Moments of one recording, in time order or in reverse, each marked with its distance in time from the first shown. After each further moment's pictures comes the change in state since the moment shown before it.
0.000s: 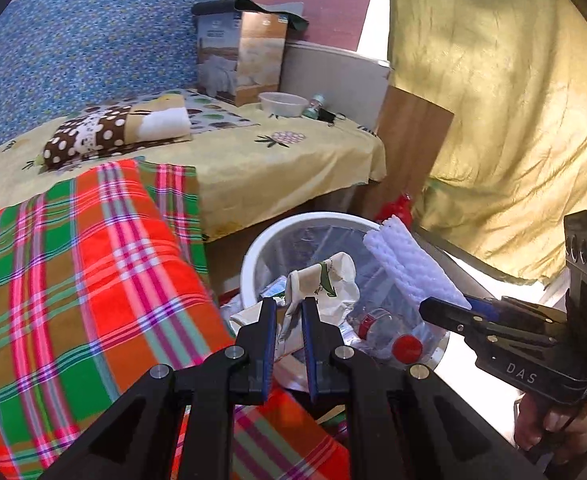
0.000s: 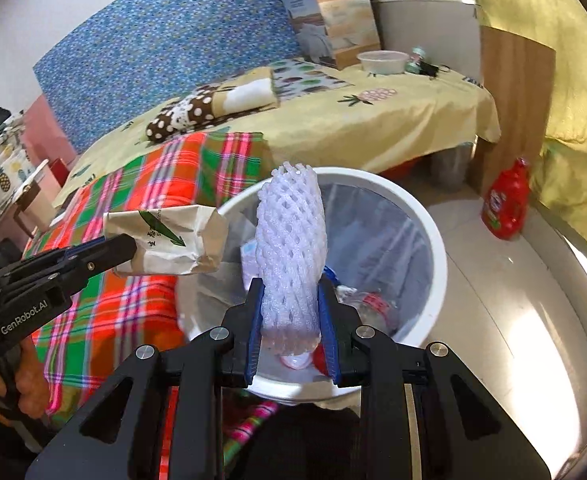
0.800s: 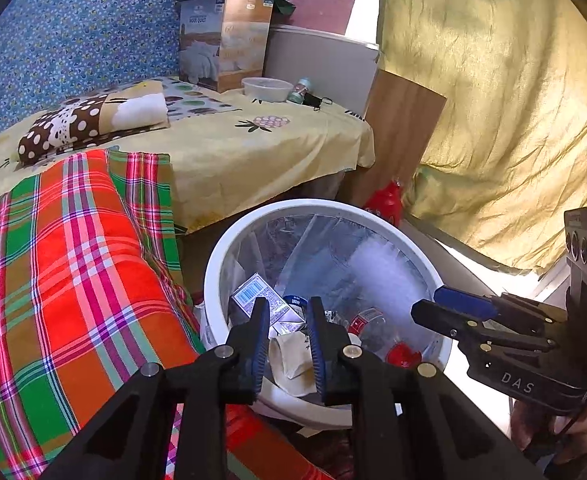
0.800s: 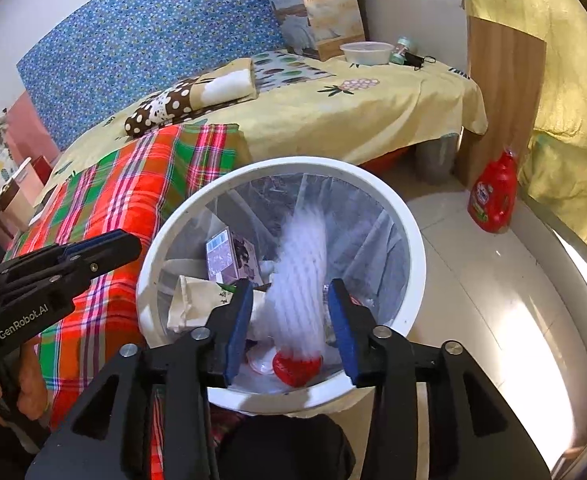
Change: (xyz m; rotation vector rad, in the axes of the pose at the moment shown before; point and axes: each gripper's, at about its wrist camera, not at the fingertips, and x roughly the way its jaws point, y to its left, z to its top) left arm 0.036 -0.012 0.002 0.013 0.039 -0.043; right arm 0.007 -0.013 0.001 0.000 0.010 -0.043
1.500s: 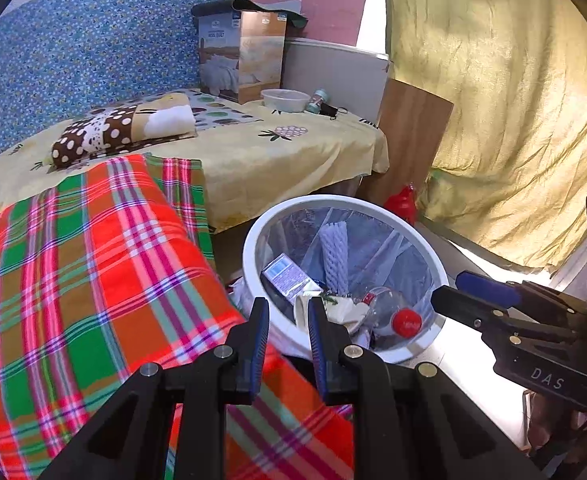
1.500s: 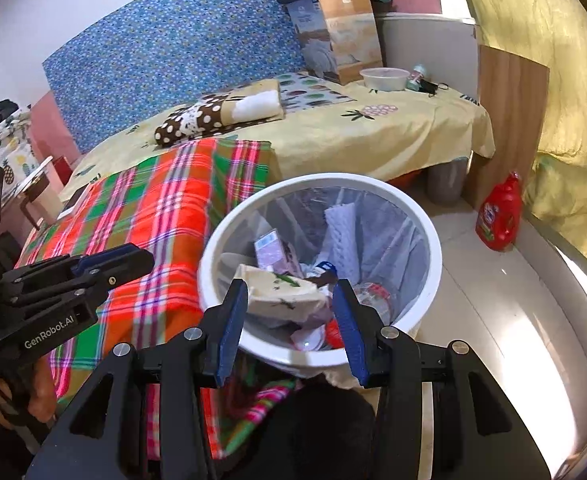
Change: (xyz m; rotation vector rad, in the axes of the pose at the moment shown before) left arm -0.060 0.001 -0.032 0.003 -0.038 0.085; right arm -0.035 0.034 -0.015 -0.046 -0.082 0.028
